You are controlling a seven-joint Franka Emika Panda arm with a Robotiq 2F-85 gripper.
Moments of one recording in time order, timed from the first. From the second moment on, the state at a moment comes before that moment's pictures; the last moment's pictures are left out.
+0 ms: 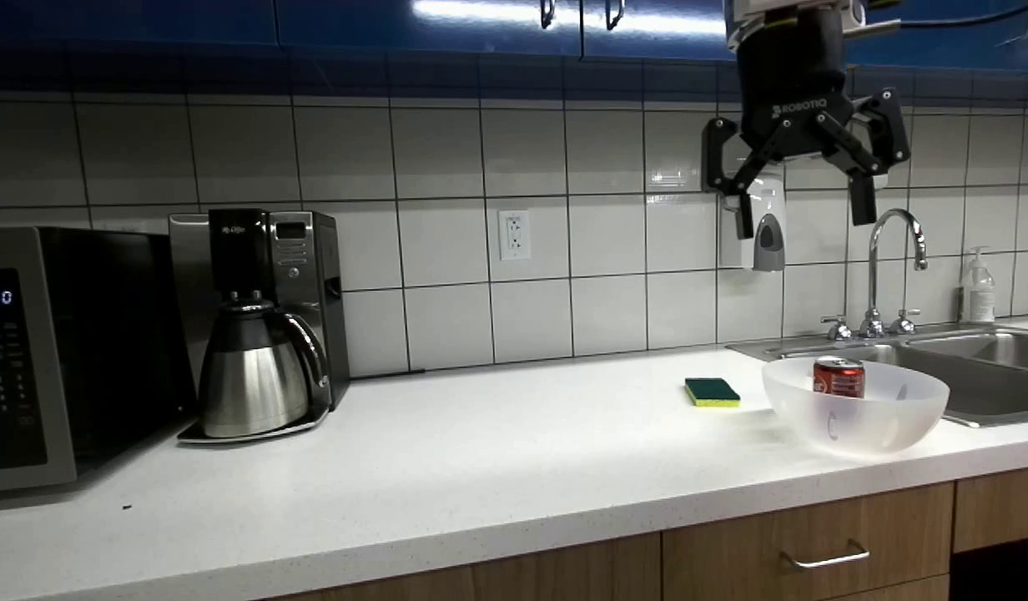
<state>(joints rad) -0.01 -0.59 0.12 -2.63 0.01 1.97 0.39</state>
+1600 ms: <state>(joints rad) -0.13 -0.01 -0.11 -2.45 -0.16 2.43 0.20</state>
